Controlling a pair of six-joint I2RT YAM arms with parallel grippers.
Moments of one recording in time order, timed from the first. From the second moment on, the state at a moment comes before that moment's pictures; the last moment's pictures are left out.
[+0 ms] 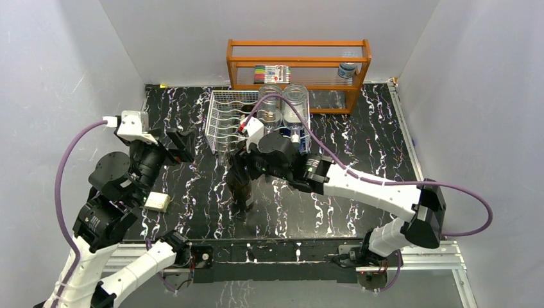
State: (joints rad) left arm -0.61 0.65 1.26 -0.64 -0.41 -0.18; right arm 1.18 1.43 1.29 -0.24 0.09 0.30
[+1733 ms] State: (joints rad) left arm -0.61 0.96 0.66 0.02 0.91 -0.04; right arm 1.15 0.95 1.08 -0.26 0.29 0.47
